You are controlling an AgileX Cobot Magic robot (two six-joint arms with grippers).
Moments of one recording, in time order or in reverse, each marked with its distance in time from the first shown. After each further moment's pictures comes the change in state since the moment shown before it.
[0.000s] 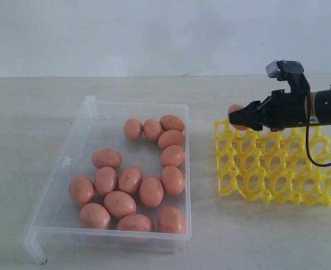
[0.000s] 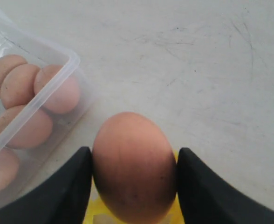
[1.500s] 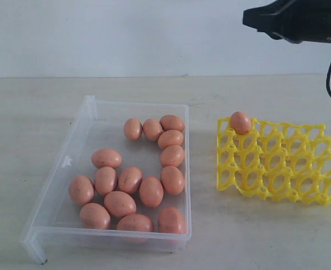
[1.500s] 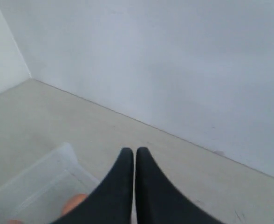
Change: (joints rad) left arm 0.000 0.000 0.000 0.000 0.000 0.000; right arm 0.063 -0.442 -0.001 0.114 -0.011 0.003
